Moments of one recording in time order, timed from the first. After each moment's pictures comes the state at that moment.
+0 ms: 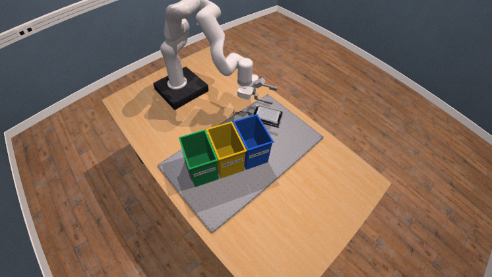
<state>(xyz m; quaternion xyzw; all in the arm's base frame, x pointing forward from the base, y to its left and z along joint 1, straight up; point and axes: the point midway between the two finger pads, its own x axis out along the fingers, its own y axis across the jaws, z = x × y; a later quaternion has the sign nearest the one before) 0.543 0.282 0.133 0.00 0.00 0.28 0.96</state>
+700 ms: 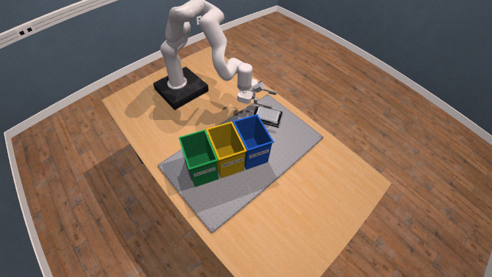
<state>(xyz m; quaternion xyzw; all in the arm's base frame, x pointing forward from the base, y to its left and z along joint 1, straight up) 0.543 0.281 0.101 0.00 0.00 0.28 0.96</state>
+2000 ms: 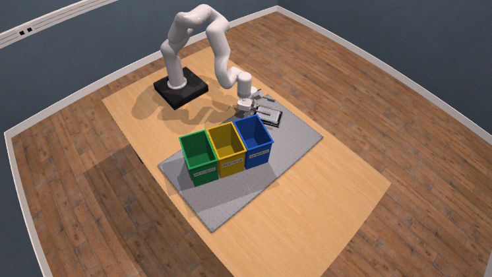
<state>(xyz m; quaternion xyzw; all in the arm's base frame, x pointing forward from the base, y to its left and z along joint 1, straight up) 0.543 0.281 0.045 0.00 0.00 0.28 0.96</state>
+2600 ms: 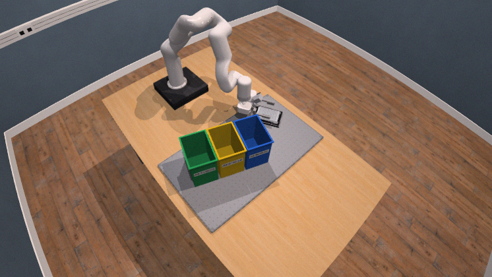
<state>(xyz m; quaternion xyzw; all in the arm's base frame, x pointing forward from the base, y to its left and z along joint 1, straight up) 0.543 0.281 0.019 0.00 0.00 0.28 0.96</state>
